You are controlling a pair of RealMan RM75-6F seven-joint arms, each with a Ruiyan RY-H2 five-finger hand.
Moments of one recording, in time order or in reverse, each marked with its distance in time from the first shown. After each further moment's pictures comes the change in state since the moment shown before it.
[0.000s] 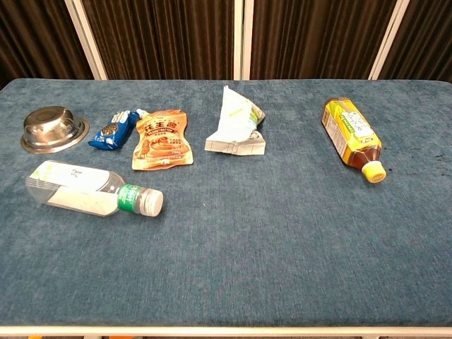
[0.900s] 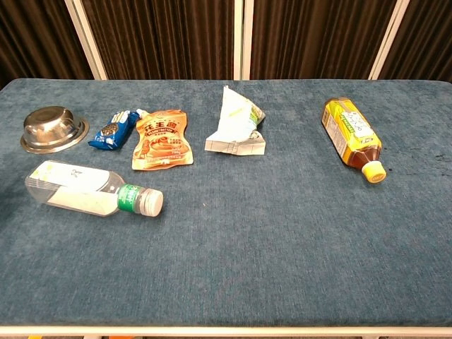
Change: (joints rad) left arm -0.237 -0.077 -0.037 0.065 -0.006 -0.362 0.016; right arm 0.050 0.039 0.031 -0.054 0.015 -0.052 -0.056
